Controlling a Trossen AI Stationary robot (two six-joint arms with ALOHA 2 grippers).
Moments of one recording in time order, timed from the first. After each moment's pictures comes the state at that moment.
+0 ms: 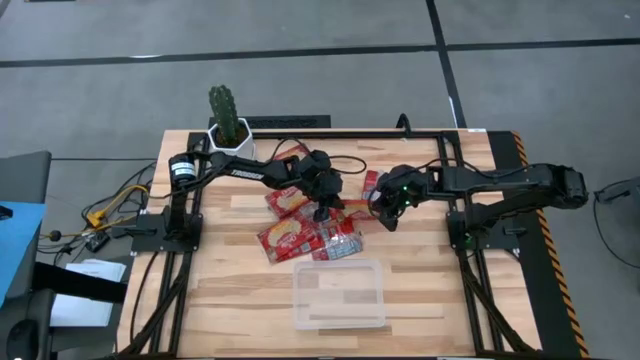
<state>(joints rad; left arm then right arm) 0.29 2.00 1.23 0.14 0.42 0.09 -0.14 1.13 0.75 -0.42 -0.06 0.32</state>
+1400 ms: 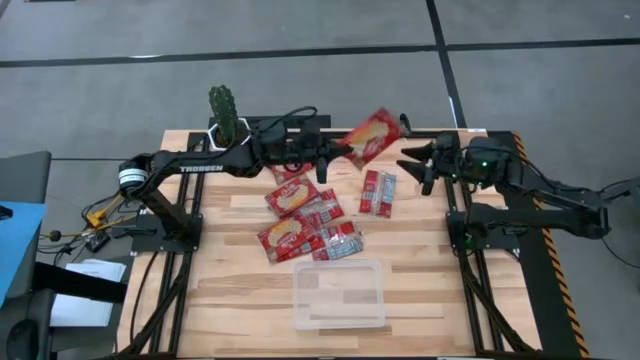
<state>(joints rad) 0.28 1.61 1.23 0.50 0.14 -0.33 -0.32 0.63 0.75 -0.26 0.06 0.34</state>
